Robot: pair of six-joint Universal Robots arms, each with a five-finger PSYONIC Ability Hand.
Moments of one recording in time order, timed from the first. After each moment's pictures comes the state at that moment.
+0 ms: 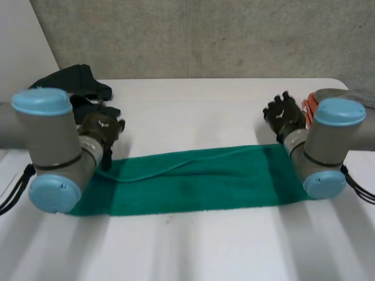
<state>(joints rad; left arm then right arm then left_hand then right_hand) 4.33 -2.13 -1.33 3.15 -1.68 3.74 1.89 -0.77 1.15 -0.24 1.55 2.23 0.19 0.21 0.21 0.20 0.05 0.23 0.22 0.21 0.21 0.05</state>
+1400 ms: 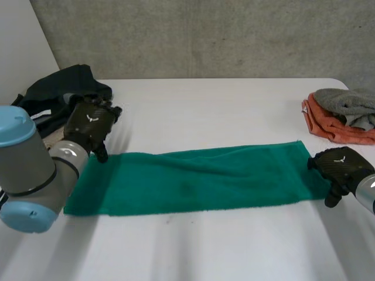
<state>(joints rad) 4.41 -1.94 -1.66 3.46 -1.50 3.68 1.51 -1.26 1.84 -0.05 1.22 2.41 0.19 0.21 0.21 0.20 0.05 0.48 0.47 0.48 0.48 0.31</state>
